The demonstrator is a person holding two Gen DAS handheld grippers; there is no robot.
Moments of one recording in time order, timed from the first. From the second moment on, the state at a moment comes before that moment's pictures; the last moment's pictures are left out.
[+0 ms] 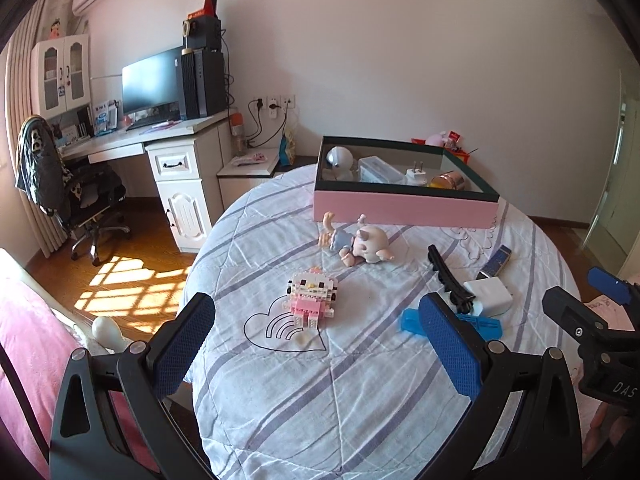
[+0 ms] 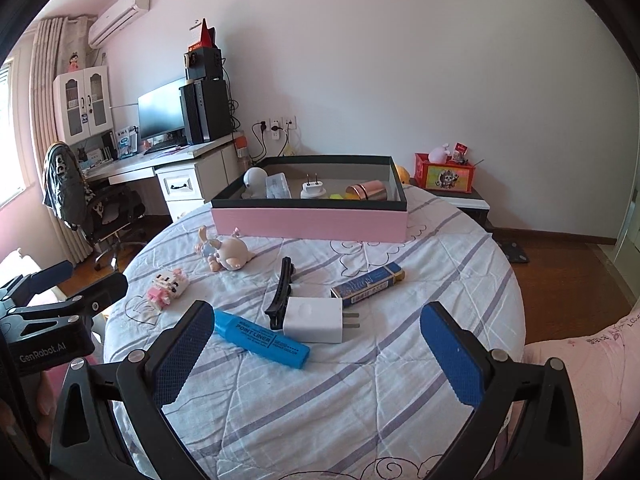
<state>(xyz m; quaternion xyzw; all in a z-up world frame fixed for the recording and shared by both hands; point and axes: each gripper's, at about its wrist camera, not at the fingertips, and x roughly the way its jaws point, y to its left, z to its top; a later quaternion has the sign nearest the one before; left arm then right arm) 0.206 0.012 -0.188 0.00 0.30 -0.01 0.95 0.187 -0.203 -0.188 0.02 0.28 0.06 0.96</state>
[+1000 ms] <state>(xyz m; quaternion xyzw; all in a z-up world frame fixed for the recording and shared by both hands) 0.294 0.039 -0.247 0.00 0.37 0.00 0.93 0.299 -0.146 -0.213 -0.03 0.33 0.08 0.94</state>
